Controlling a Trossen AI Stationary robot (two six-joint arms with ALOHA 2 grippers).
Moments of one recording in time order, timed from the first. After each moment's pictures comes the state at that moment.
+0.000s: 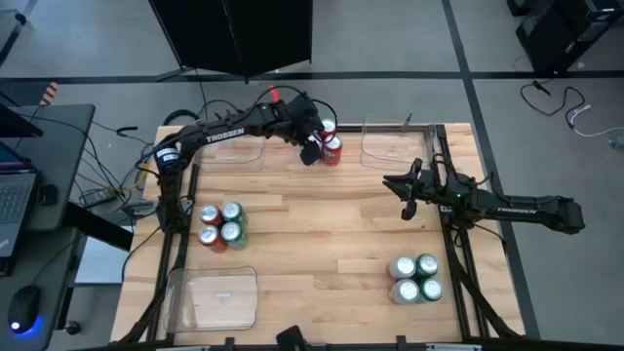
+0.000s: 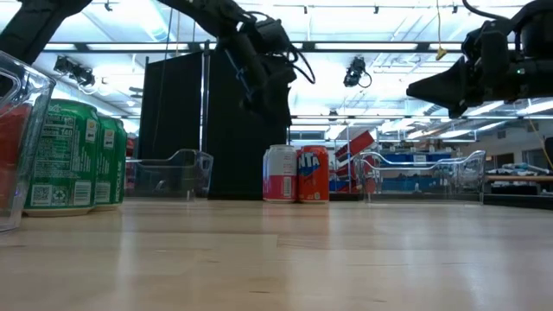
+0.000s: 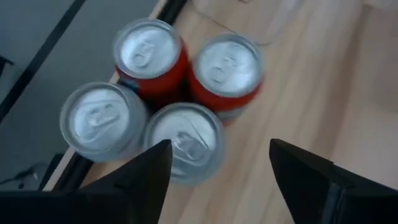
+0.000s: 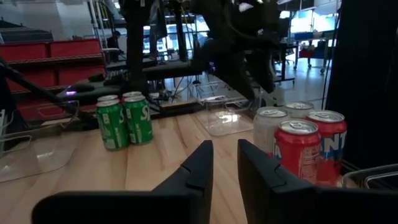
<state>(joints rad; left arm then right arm) 0.48 1.91 1.71 -0.73 -0.01 0.02 -0.23 0.34 0.02 0.35 0.06 0.08</state>
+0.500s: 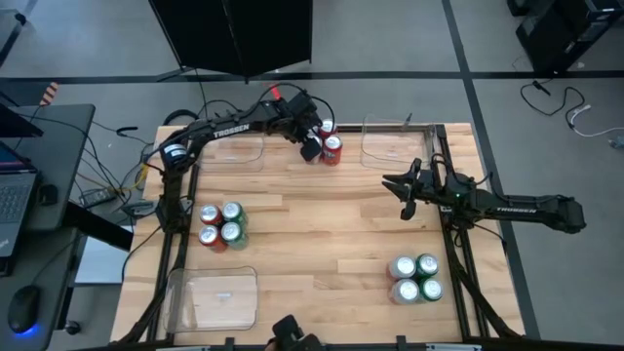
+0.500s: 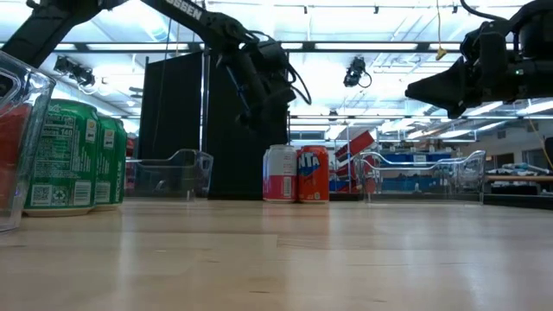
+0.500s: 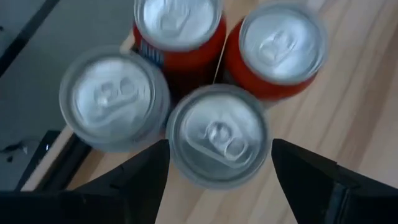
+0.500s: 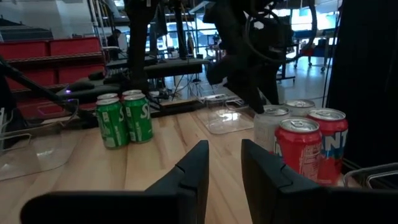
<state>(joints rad) 0.54 1.98 1.71 -0.74 0.01 -0.02 -0.23 0.37 0.02 0.37 0.06 0.08</state>
